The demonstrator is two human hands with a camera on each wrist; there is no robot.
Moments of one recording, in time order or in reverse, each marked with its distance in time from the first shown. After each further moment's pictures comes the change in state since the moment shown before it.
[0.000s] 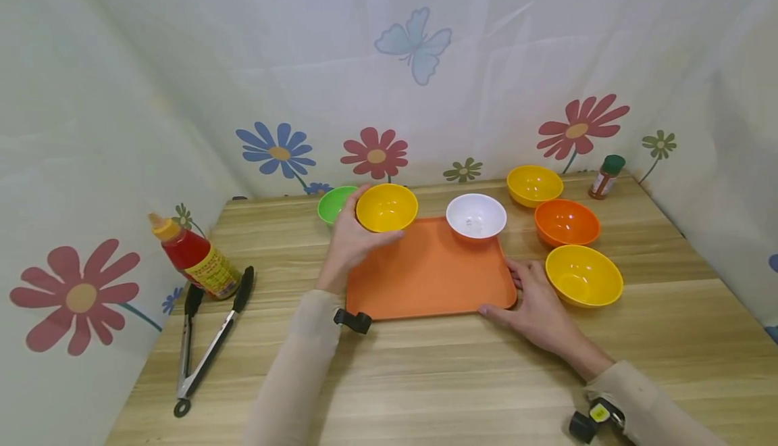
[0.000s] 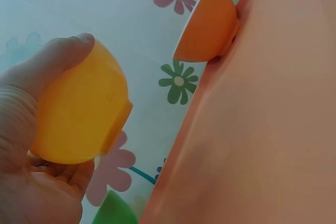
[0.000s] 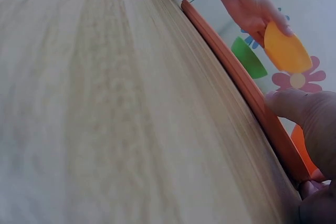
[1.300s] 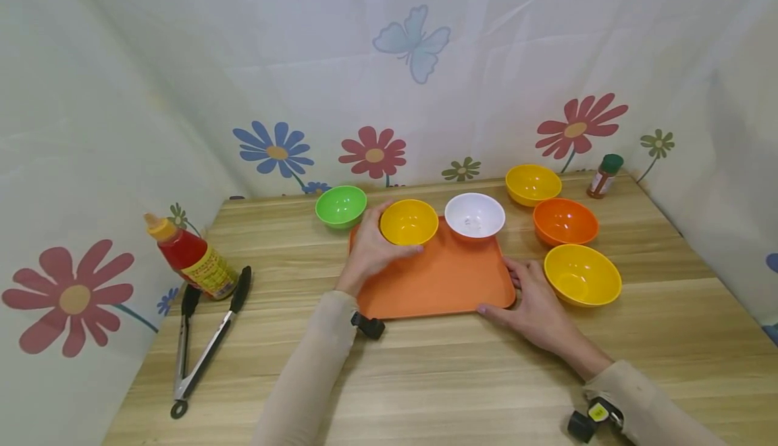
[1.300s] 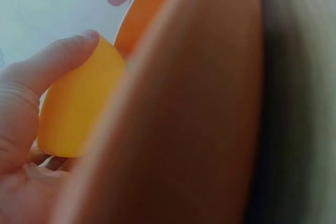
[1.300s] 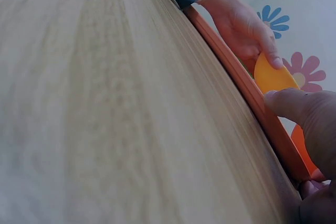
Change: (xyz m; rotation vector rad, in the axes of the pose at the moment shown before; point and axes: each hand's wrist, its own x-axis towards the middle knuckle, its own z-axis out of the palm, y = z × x) left_hand 0.000 -0.026 0.041 0.138 -0.093 -0.034; right_hand 0.001 -0.001 0.000 -0.019 -0.005 0.025
